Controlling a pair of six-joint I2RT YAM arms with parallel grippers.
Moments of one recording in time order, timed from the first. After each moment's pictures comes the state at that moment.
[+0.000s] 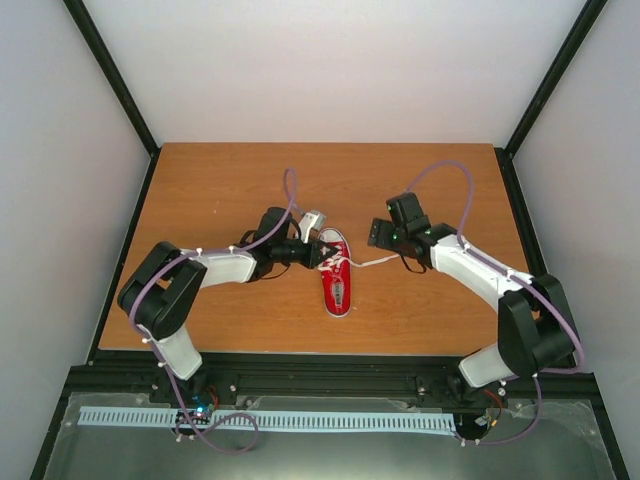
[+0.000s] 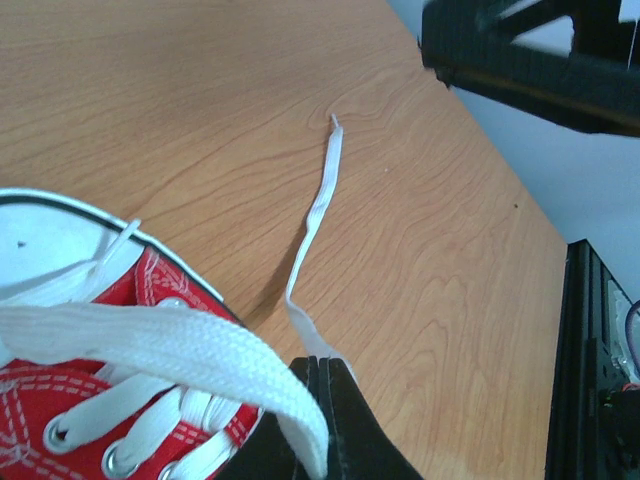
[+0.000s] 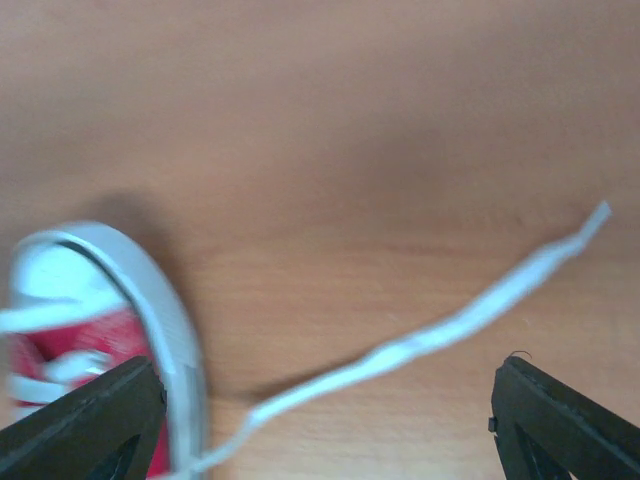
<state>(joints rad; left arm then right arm) -0.57 1.72 0.82 0.34 0.61 -0.39 0.46 1.47 0.99 -0.40 0.09 0.58</state>
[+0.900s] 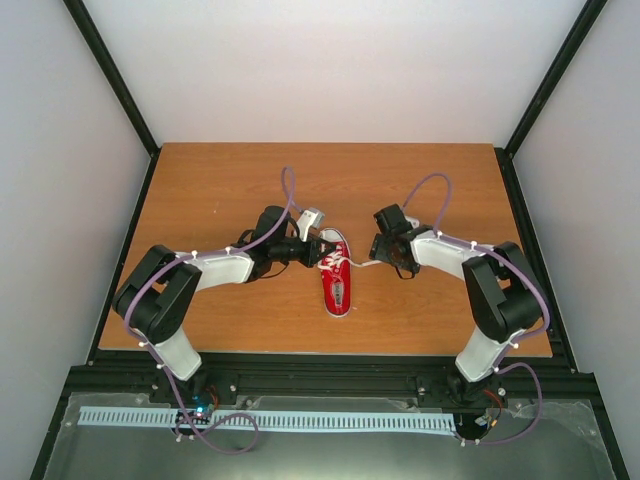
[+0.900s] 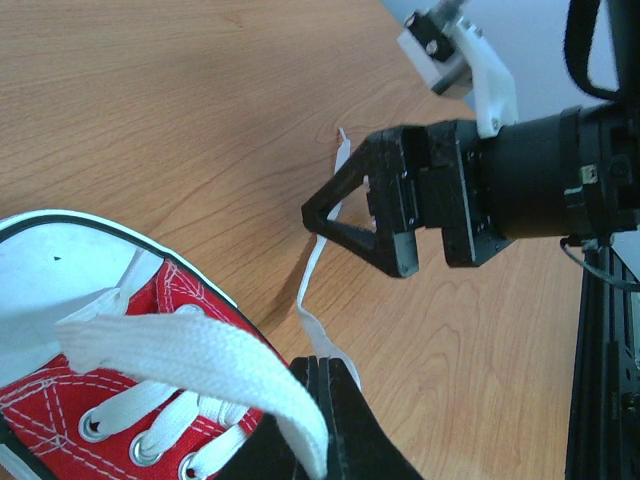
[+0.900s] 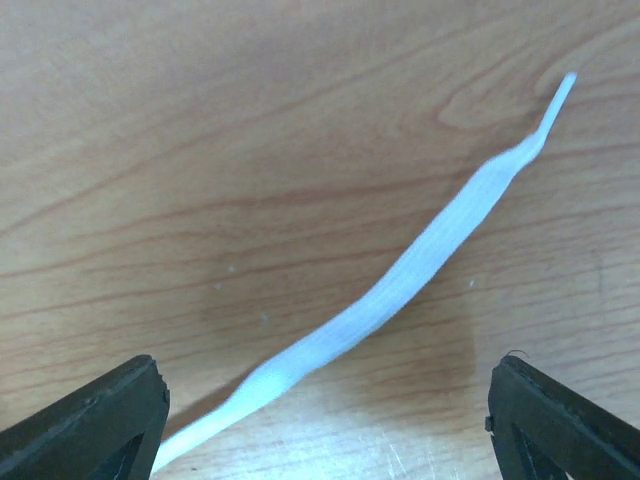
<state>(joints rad) -0.57 1.68 0.81 0.34 0.58 -0.36 0.46 1.71 0.95 -0.42 0.21 0.72</state>
